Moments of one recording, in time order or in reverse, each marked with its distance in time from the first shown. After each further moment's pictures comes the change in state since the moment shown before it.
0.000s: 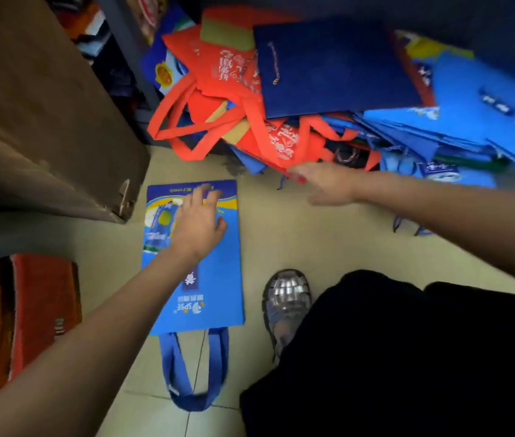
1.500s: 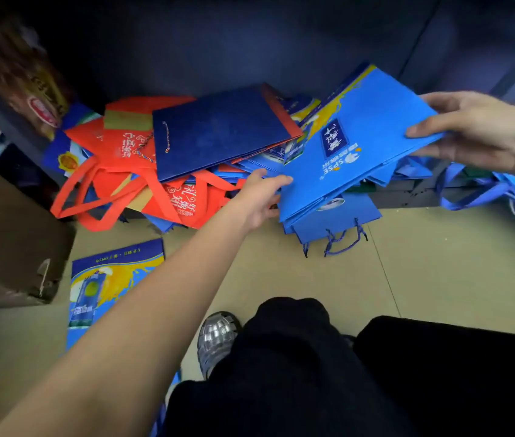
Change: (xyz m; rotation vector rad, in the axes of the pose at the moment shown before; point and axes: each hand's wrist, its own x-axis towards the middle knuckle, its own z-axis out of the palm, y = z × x) left_hand 0.055 0.285 -0.053 -1.380 -0.488 -0.296; right_hand -0.270 0.118 -0.132 1.243 0.664 0.246
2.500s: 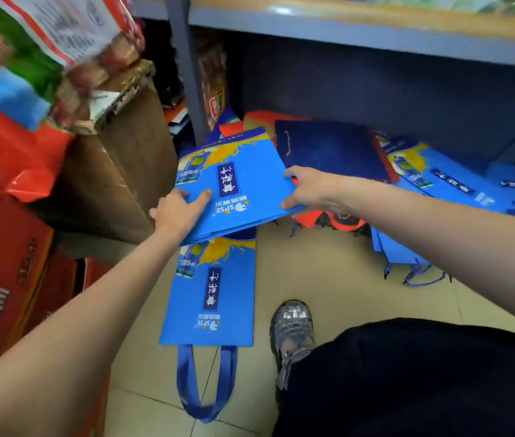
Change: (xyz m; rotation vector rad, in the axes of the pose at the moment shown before) left_hand -0.160 -0.026 -0.291 0.711 0.854 0.173; right_hand -0.018 -0.005 0.325 -0.651 -0.428 -0.004
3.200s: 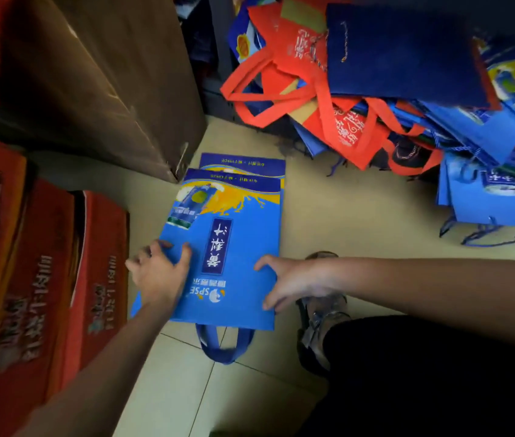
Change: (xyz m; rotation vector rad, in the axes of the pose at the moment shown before) left_hand -0.068 -0.182 0.062 0.271 0.060 -0.260; right_hand 0.033 0.117 0.185 0.074 -0.749 0.351
